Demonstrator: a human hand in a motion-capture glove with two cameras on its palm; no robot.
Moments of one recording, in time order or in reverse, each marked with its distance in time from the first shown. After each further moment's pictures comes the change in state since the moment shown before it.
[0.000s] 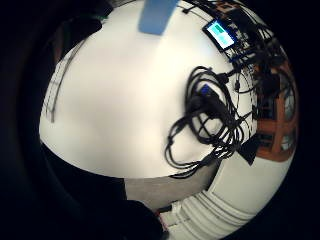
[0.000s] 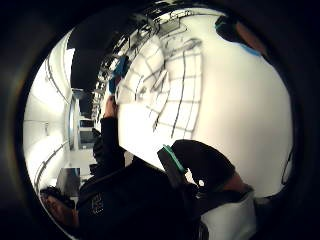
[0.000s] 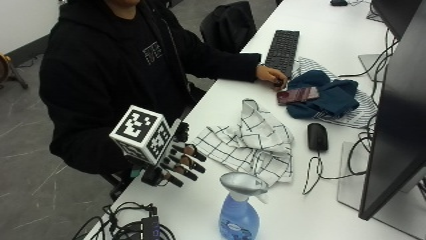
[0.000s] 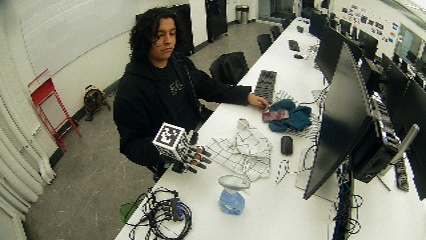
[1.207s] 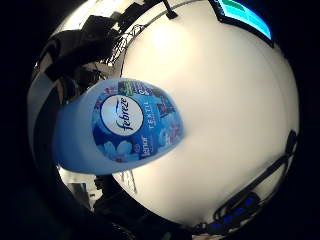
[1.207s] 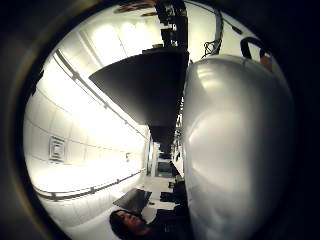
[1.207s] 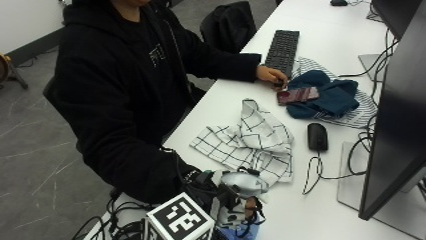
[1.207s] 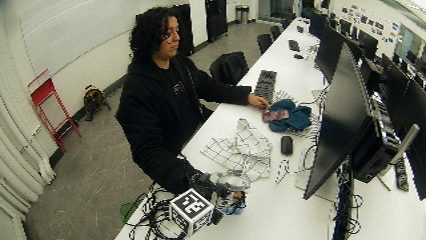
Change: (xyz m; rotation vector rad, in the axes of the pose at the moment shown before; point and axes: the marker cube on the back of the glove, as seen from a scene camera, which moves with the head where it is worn) arm 0.071 -0.195 -0.026 0.197 -0.952 0.228
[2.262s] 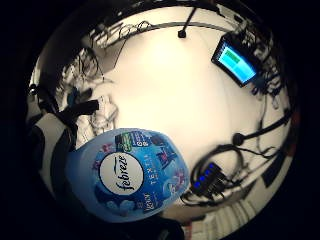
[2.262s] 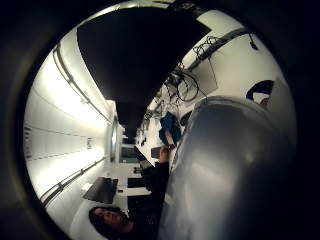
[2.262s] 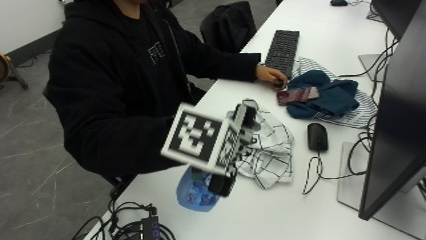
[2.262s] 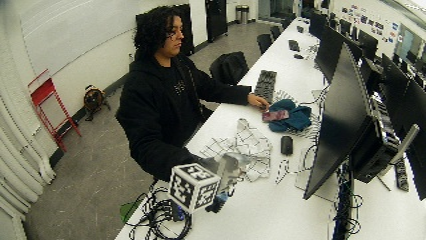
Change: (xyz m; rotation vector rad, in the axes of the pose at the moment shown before) arm -0.116 0.041 0.017 -0.196 0.574 -0.174
